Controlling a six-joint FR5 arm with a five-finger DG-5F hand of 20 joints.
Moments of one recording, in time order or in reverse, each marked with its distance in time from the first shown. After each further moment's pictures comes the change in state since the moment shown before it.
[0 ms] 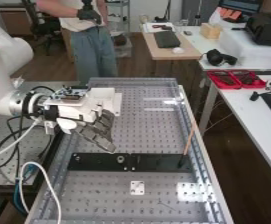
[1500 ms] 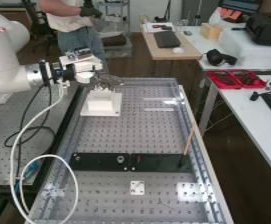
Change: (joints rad) arm 0.214 0.108 -0.035 -0.093 -0.403 0.054
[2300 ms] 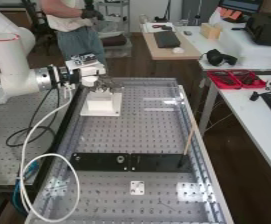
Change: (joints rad) arm 0.073 -0.070 -0.003 0.033 0.034 0.032
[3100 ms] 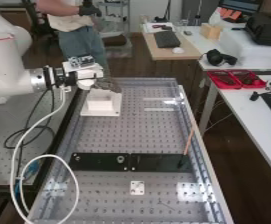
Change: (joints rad) arm -0.029 0.047 -0.023 -0.012 0.059 0.043
